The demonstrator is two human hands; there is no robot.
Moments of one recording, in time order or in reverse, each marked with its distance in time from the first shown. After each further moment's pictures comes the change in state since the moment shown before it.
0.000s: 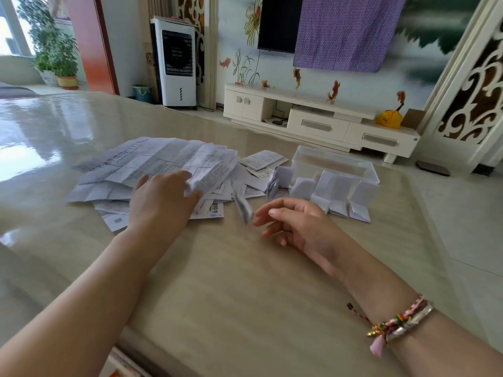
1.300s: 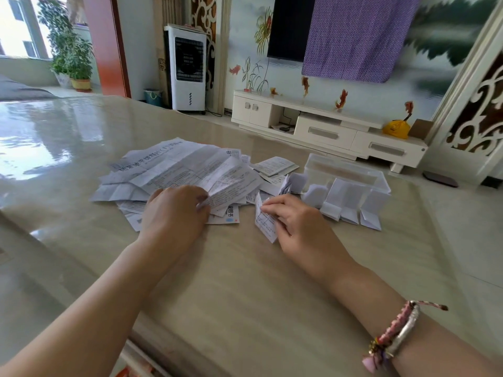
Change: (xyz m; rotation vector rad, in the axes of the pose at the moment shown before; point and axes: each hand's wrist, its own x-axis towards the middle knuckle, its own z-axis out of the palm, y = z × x) left_hand -0.017 -0.007 -0.013 0.009 -0.064 0.005; right_hand 0.007 0.010 0.023 -1.024 0.228 -0.555
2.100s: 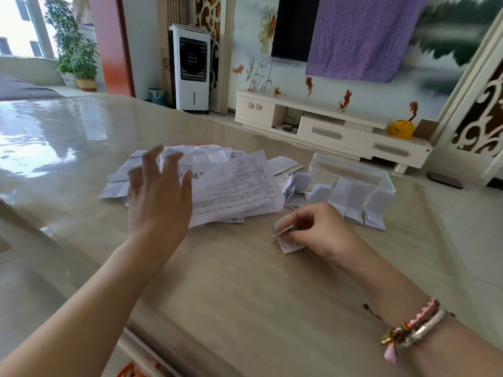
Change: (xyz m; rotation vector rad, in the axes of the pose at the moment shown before) left_hand -0.002 -0.014 -0.006 -0.094 0.282 -0.048; right_hand 0.004 0.010 -0.015 0.385 -0.198 0.467
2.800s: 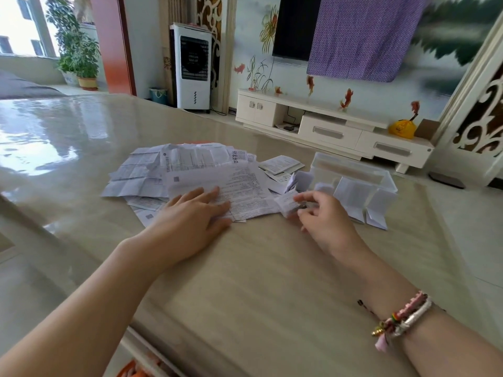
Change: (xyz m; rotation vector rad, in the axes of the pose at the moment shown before) left_hand -0.005 -0.006 0.010 0.219 -0.584 0.393; right_hand 0.014 0.013 0.005 0.017 0.242 0.020
